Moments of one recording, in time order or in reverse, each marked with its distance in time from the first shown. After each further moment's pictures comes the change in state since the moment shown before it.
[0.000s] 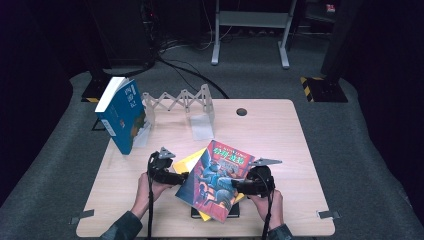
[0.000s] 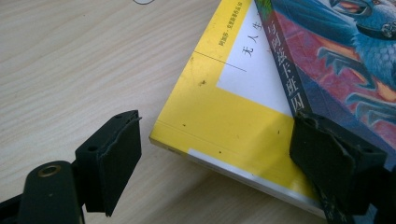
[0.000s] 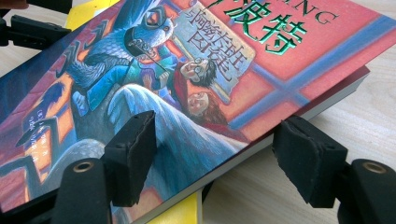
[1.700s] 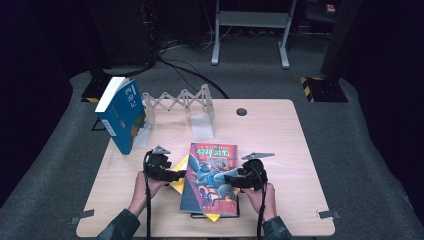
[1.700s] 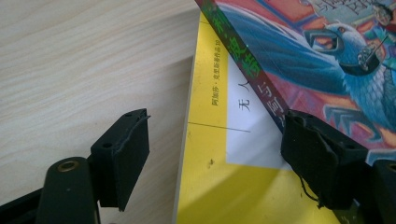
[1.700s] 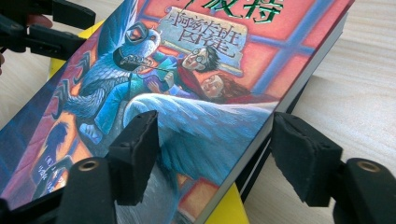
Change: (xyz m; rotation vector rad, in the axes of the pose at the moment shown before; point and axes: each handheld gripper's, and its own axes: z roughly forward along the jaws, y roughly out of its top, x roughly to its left) left arm 0.020 0.002 0.000 0.032 -0.098 -0.105; right arm 0.001 0.017 0.021 0.009 0.083 0.000
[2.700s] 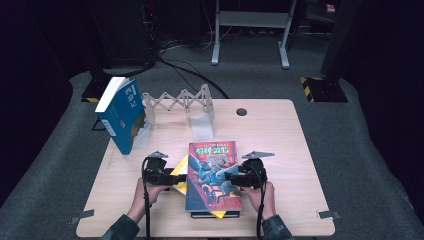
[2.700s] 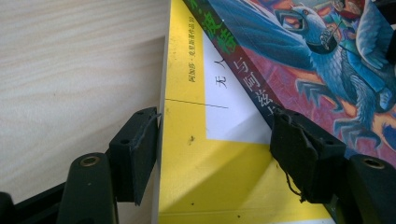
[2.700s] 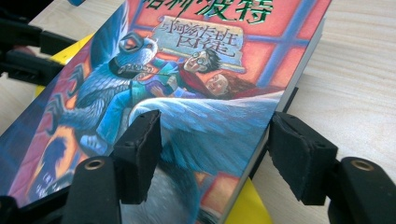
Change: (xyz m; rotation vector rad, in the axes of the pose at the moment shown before) left arm -0.008 -0.020 -0.004 -0.021 -0.086 -0.086; right arm 0.000 0.002 0.003 -0.048 -0.039 -0.019
